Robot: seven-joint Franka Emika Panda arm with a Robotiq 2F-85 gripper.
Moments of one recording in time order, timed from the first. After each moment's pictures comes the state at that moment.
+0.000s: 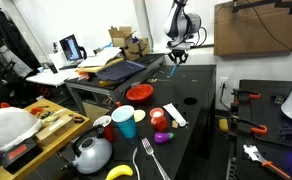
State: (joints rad) arm -0.17 0.40 -0.29 -2.18 0.39 2.78 0.64
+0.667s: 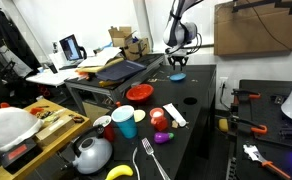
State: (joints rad) arm -0.14 0.55 -0.35 -2.07 0.34 2.78 0.78
